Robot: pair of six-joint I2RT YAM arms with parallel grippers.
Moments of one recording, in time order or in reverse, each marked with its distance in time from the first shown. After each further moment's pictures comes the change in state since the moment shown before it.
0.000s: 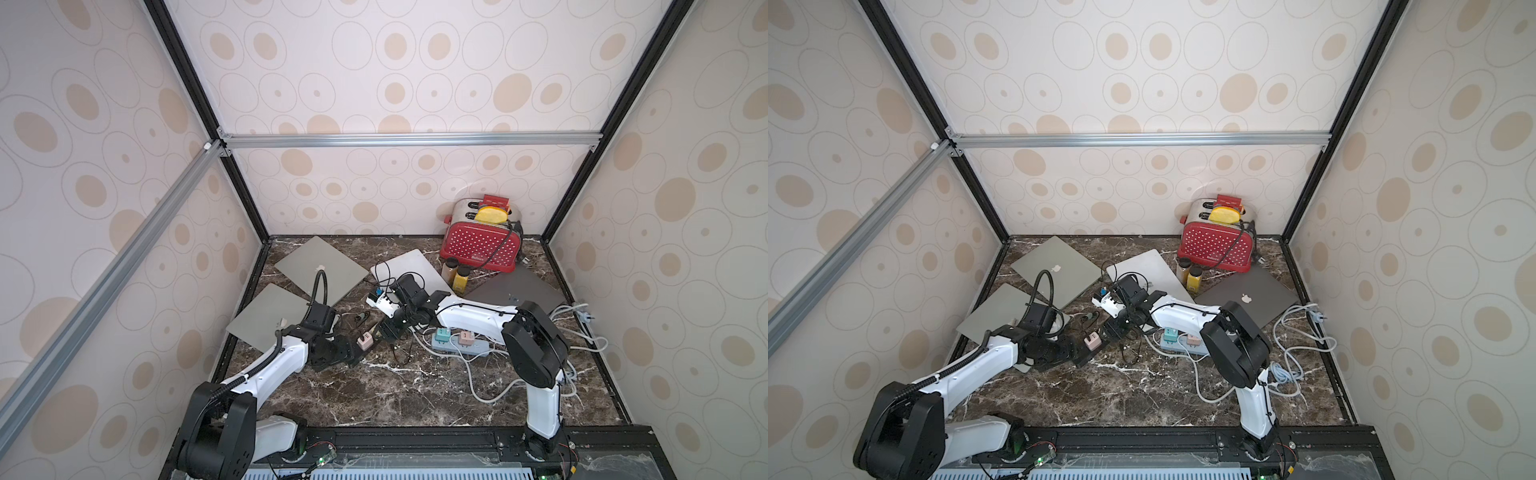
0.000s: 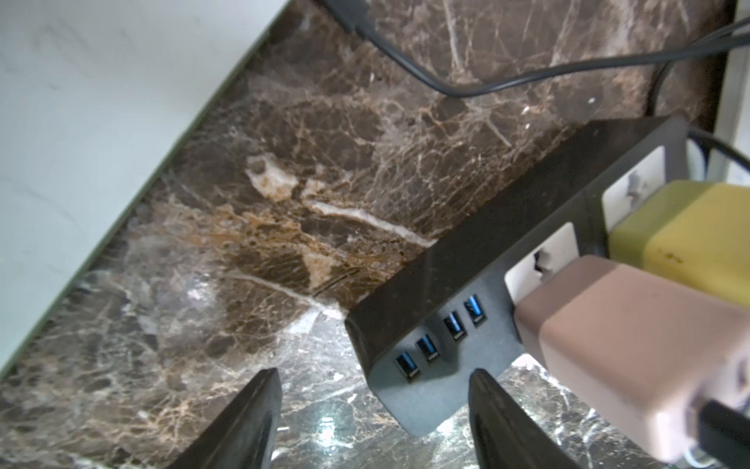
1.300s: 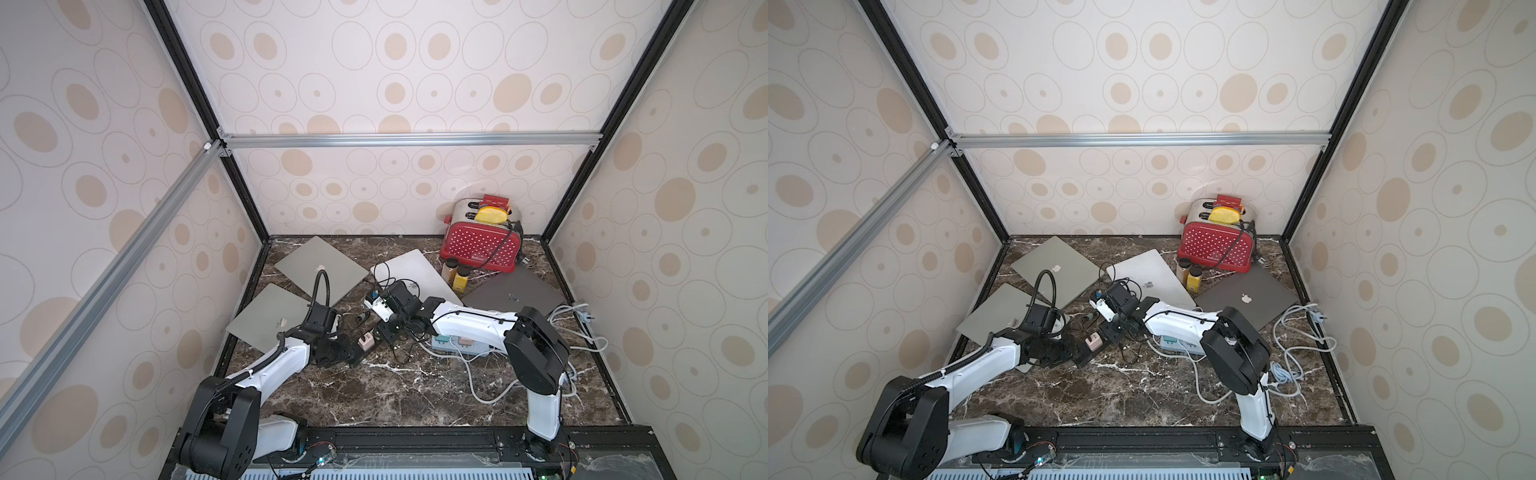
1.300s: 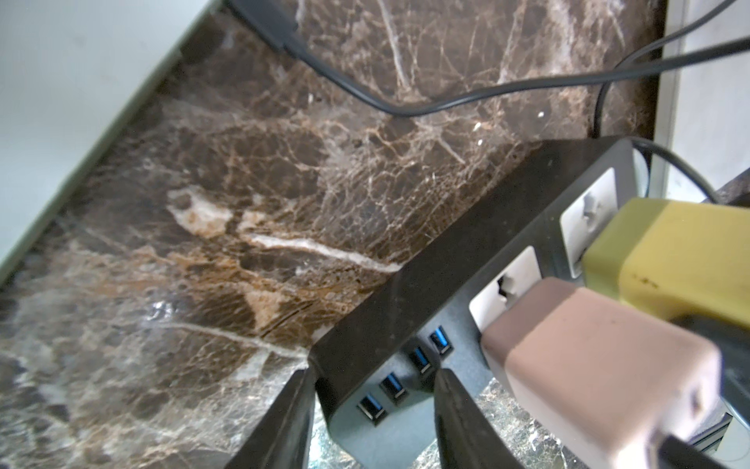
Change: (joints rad) left arm 0.000 0.020 -0.040 0.130 0.062 0.000; right arm 0.081 -0.032 0.004 -0.029 0.256 0.109
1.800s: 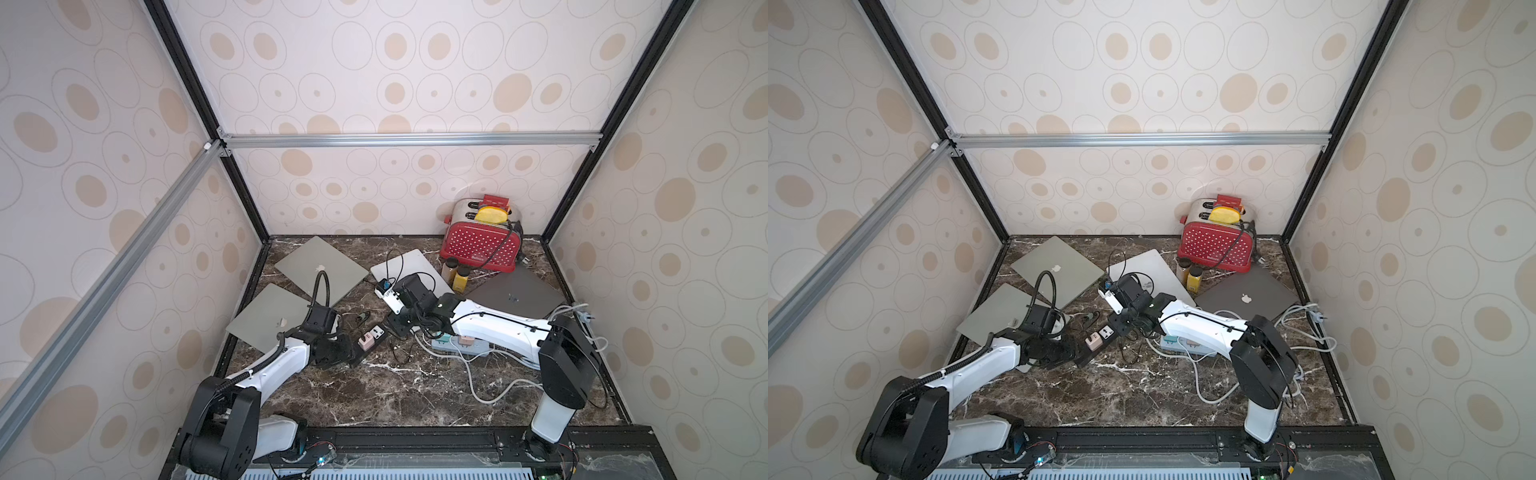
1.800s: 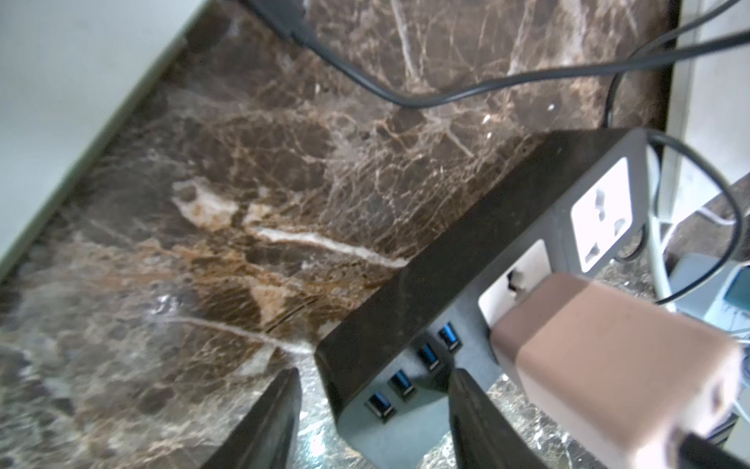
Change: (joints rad) left arm 0.000 -0.010 -0.001 -0.027 -0.009 0.005; right arm -0.024 -0.166 -0.066 -0.059 0.080 -0.021
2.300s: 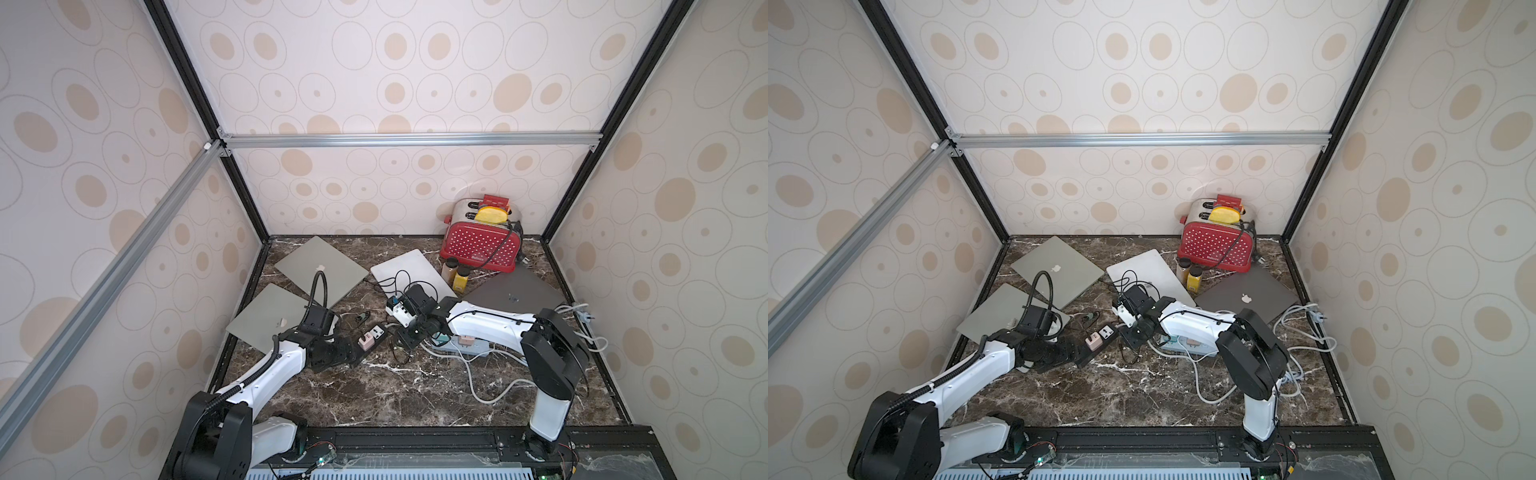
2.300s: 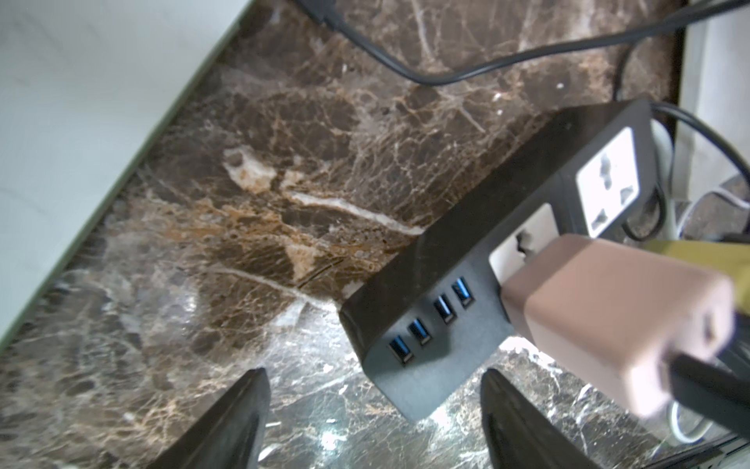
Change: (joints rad) left arm 0.000 -0.088 0.015 -0.098 -0.018 0.029; right arm -0.045 0.077 -0.061 -0.089 -0.128 0.062
